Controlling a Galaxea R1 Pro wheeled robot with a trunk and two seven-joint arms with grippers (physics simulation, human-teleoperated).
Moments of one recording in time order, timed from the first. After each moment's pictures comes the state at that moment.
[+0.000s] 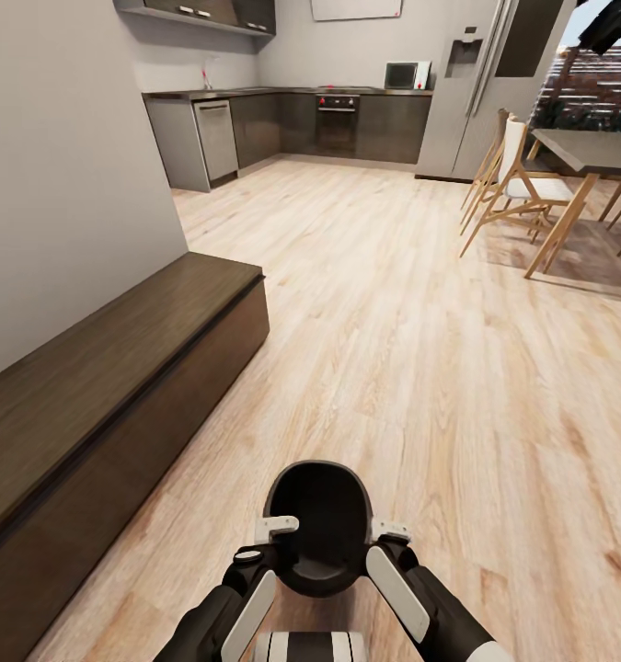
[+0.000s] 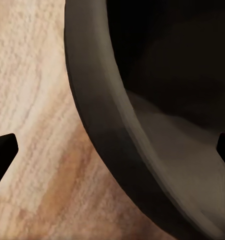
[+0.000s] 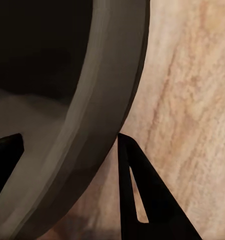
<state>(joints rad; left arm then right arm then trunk) -0.41 -0.17 -0.38 -0.86 0.43 0.45 0.47 -0.46 0.06 0.47 -0.90 -0.80 0.57 -0.64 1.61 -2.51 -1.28</state>
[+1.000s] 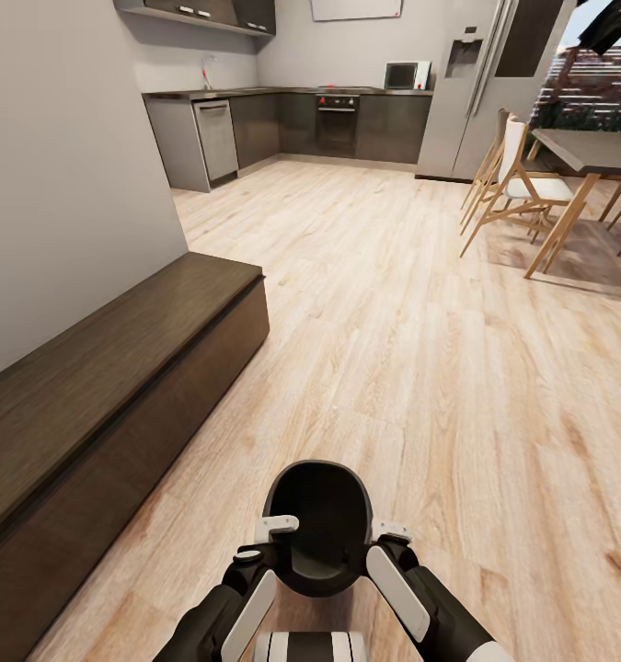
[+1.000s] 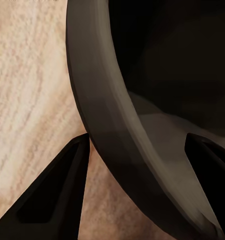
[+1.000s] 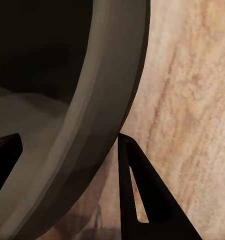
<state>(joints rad) -0.41 -0.17 -0.38 -0.87 0.43 0.45 0.47 -0.46 0.06 0.47 -0.90 -0.81 0.57 -0.64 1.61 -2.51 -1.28</state>
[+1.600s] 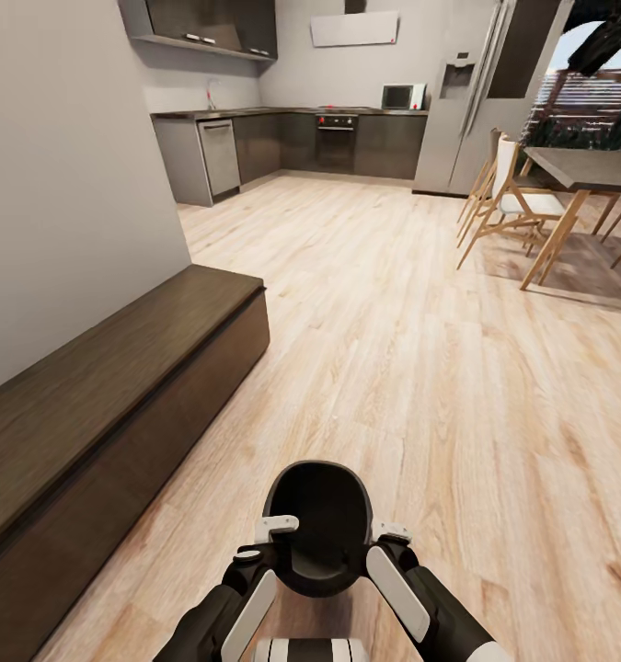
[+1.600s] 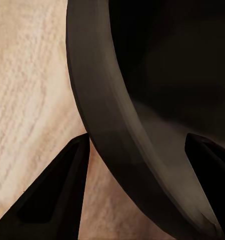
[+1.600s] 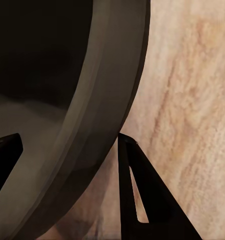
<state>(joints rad) -0.41 -0.17 -0.38 -0.87 0.43 0.45 0.47 -0.46 0.06 0.47 -0.90 -0.81 0.57 -0.64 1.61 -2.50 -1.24</state>
